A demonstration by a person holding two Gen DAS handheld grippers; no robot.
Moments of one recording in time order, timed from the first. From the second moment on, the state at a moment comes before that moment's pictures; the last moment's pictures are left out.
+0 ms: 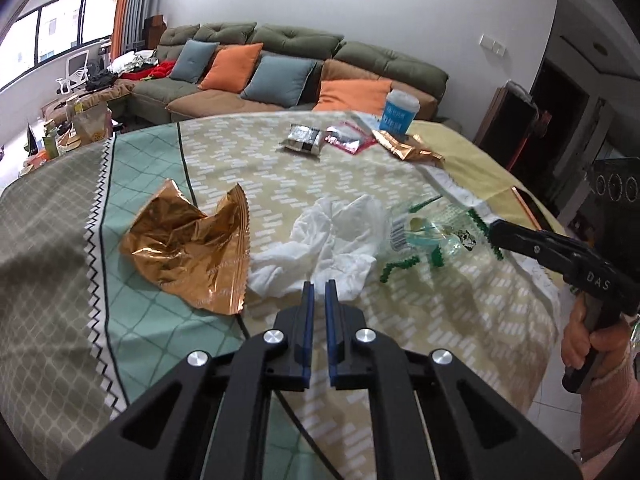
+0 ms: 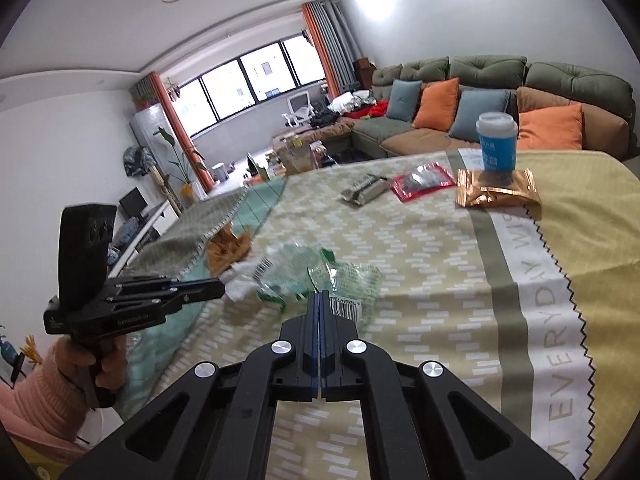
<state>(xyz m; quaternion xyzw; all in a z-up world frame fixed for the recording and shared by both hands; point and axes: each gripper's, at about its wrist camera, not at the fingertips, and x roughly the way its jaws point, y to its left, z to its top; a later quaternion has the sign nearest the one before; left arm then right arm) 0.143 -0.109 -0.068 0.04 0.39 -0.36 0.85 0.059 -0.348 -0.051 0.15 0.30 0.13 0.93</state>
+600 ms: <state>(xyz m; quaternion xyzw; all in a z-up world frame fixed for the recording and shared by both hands) 0.145 -0.133 -0.064 0.10 0.37 -0.35 0.85 0.053 -0.356 -0.040 0.18 0.28 0.15 0.93</state>
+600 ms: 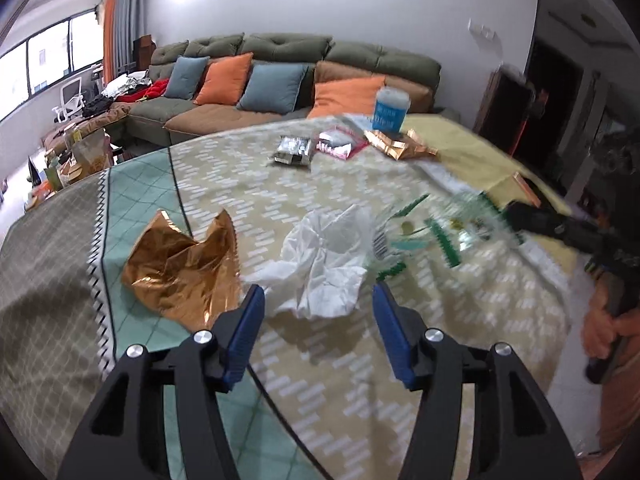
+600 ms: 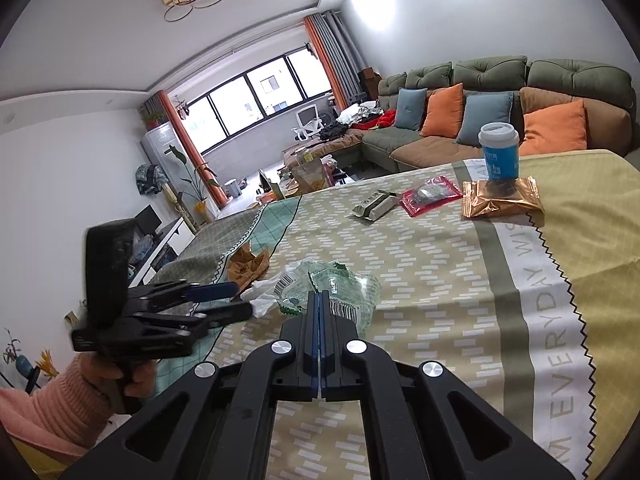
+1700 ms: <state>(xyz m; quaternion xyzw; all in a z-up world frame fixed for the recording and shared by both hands) 0.071 0.013 -0.020 0.00 0.32 -0.27 0.91 0.071 -0.262 -0.015 0.19 0.26 0.31 0.89</state>
